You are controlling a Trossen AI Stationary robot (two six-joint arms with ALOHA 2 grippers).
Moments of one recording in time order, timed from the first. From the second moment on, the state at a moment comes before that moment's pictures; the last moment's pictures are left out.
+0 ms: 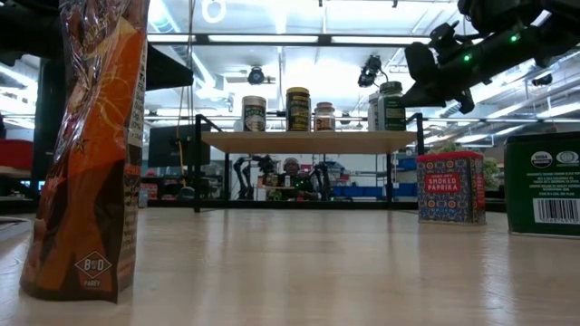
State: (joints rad) left arm -0.24 0.75 0.26 0.34 -0.56 -0.05; right arm -0.25 0.87 0.41 0.23 0.60 0.32
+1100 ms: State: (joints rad) left arm -0.24 0.75 0.26 0.34 -0.52 -0.04; right arm 0.46 0.96 0.83 -0.86 0.84 1.13
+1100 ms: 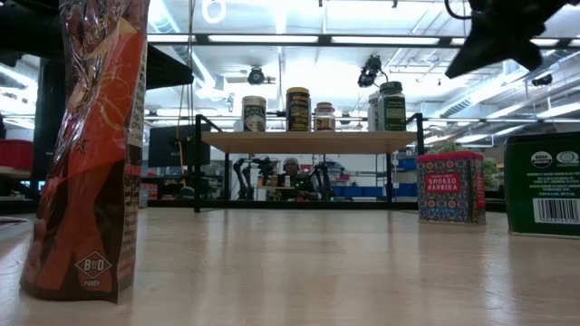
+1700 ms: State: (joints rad) left arm -0.24 0.75 0.26 0.34 -0.49 -0.02; right arm 0.55 1.34 1.15 -1.34 0.53 1.57
